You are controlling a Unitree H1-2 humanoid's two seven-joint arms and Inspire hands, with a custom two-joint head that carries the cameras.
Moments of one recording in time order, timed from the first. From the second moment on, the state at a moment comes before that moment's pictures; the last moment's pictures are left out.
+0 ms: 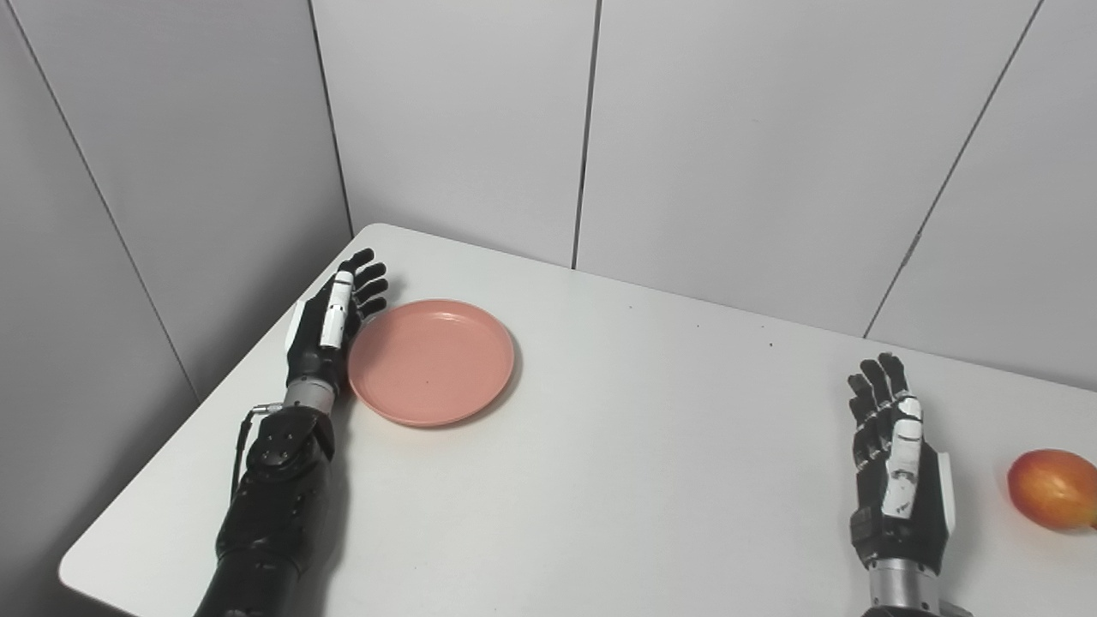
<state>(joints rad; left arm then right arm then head) -0.41 0.33 0.32 0.59 -0.27 -0.22 -0.05 -0.31 0.06 -0.01 0.34 0.19 -0.29 0.04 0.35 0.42</state>
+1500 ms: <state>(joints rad) -0.40 0.17 0.19 0.37 -0.29 -0.01 -0.06 -0.31 0.06 -0.01 0.34 0.17 -0.29 0.03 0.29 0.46</state>
